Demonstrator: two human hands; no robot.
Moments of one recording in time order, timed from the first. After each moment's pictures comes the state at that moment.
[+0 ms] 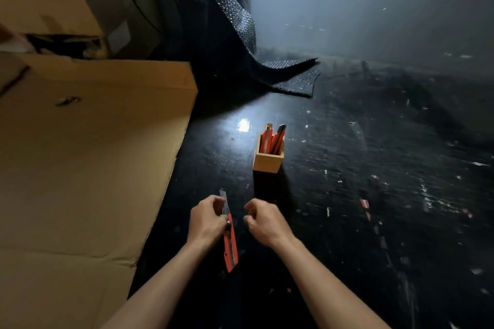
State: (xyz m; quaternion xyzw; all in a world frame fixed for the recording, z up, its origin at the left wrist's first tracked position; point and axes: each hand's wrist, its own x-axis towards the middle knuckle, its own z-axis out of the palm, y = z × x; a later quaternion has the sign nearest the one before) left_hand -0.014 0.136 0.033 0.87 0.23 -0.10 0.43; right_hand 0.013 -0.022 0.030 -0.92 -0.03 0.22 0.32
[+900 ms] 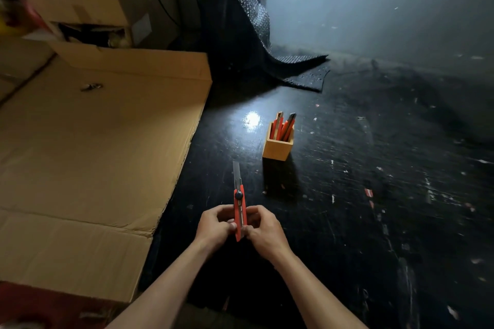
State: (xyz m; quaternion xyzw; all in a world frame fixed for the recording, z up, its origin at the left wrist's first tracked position) left_hand -0.082 0.140 0.017 0.69 0.28 -0.17 0.64; right_hand -0.065 -0.013 0.020 -0.81 0.04 0.26 0.52
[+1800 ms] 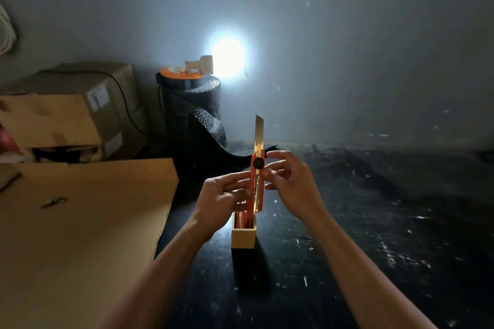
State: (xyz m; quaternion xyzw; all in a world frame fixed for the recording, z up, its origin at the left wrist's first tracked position) left_hand 0.036 0.080 0.265 0.67 -0.06 -0.03 0.74; right_hand 0.057 -0.095 0.278 -0.78 -0.09 -0.12 0.60
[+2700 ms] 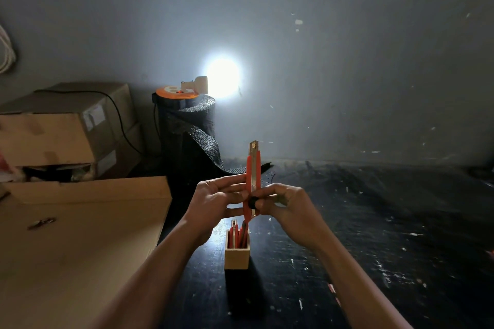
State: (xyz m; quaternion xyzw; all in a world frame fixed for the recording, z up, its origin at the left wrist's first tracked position) left_hand 0.048 0.081 0.294 0.66 -0.06 -0.04 0.74; right_hand 0.038 -0.112 0.286 -0.83 -0.17 -0.08 0.52
